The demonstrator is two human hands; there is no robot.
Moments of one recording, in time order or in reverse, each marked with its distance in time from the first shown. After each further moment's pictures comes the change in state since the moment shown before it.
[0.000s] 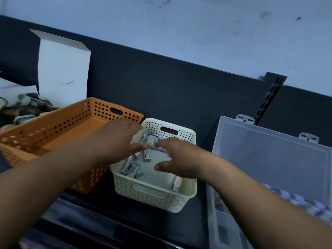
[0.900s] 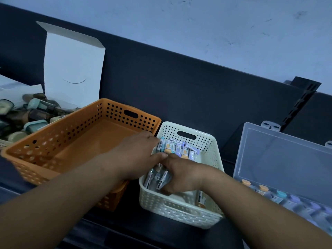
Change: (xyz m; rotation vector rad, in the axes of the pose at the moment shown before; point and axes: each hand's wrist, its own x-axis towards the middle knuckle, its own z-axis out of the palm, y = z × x) left_hand 0.008 -0.033 0.023 -0.261 -0.099 0.005; right_hand 0.069 -0.018 0.048 0.077 -0.265 0.110
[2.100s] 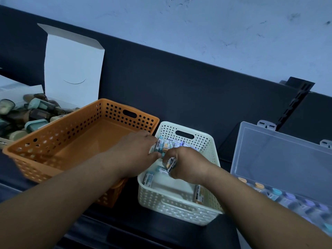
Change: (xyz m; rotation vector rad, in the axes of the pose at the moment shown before) left_hand -0.003 0.003 0.003 0.036 0.045 -0.016; right_hand -0.009 0.011 -0.006 0.072 0.292 0.059
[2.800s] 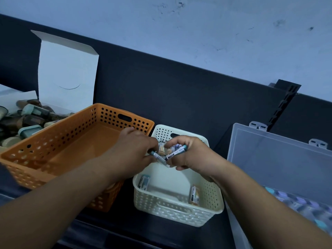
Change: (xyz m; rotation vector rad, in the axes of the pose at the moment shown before) left_hand 0.002 -0.002 -0.001 0.023 0.218 0.201; right_hand -0.021 -0.002 -0.031 0.799 0.061 0.084
